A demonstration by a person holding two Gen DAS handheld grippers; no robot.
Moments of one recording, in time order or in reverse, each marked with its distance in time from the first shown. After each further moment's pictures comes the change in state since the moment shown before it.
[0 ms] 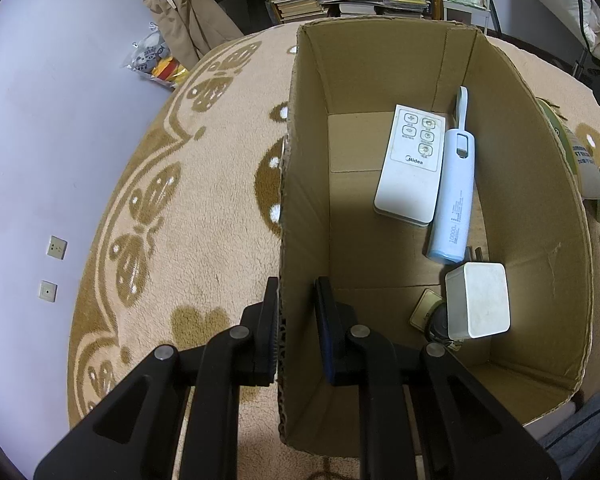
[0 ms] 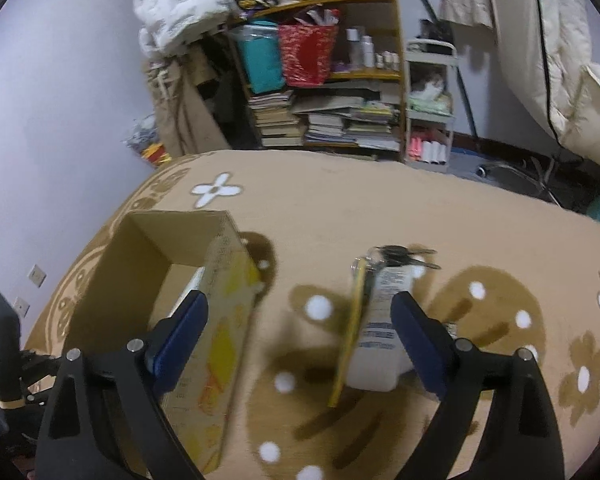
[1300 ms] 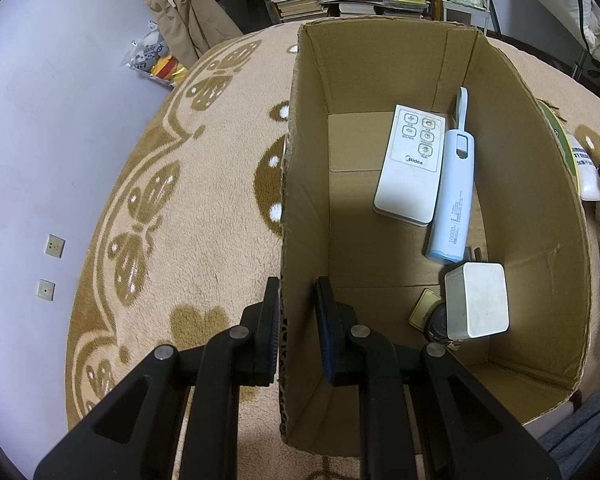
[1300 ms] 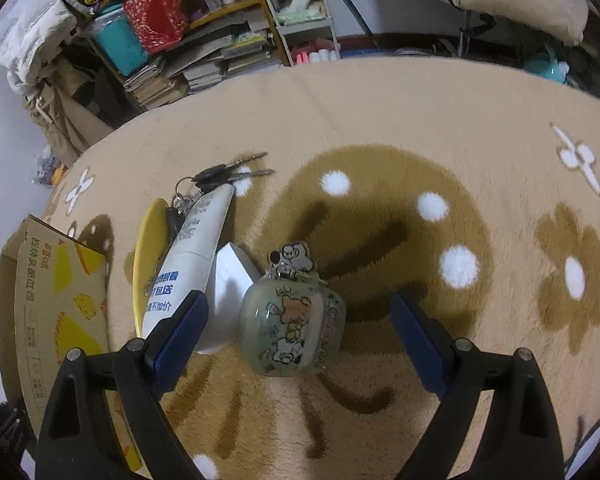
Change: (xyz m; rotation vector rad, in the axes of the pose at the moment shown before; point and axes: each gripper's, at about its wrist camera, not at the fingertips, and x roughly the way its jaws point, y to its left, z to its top) left arm 0.002 0.002 -0.002 -0.002 0.001 -0.007; right arm 0.045 -0.132 -0.045 0.365 0.220 -0.165
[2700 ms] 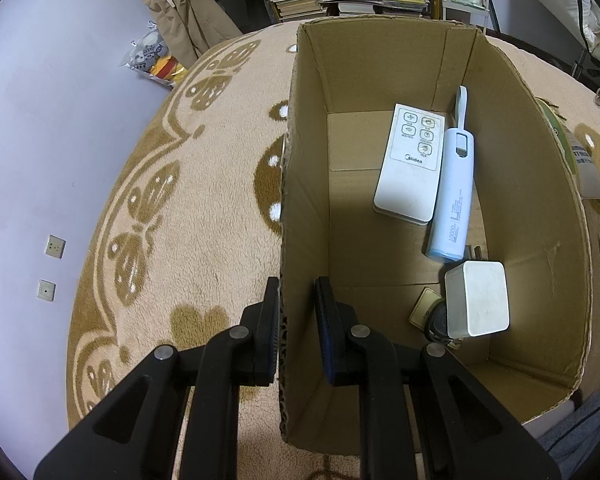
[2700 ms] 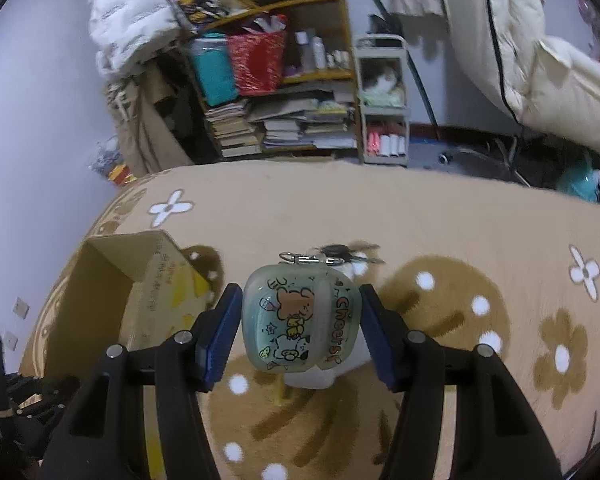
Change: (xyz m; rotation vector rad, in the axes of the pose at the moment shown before) left arm 0.000 0.000 0.000 0.003 0.000 0.001; right arm -0.081 0.097 -0.004 -0.272 -0.256 0.096
